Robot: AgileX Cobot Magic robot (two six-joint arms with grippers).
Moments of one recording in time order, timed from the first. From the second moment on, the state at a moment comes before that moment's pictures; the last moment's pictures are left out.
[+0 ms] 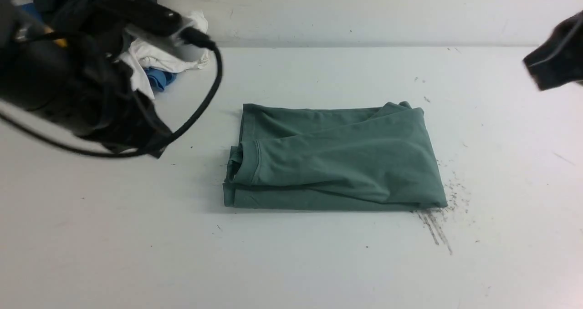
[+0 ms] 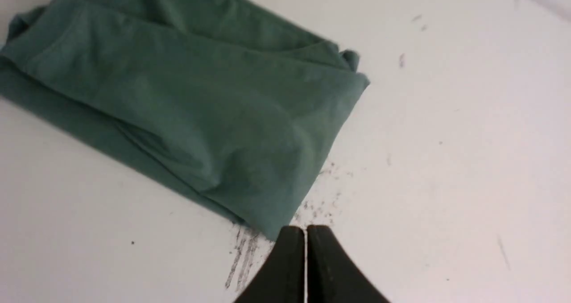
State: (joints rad) right arm 0.30 1.18 -1.36 -0.02 1.08 -0.23; left arm -0.22 1.20 -1.15 -0.36 1.01 0.52
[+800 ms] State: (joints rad) right arm 0.30 0.75 -0.43 0.41 -0.22 -0.12; left arm -0.22 -0.01 -0.22 -0.29 0.42 0.57
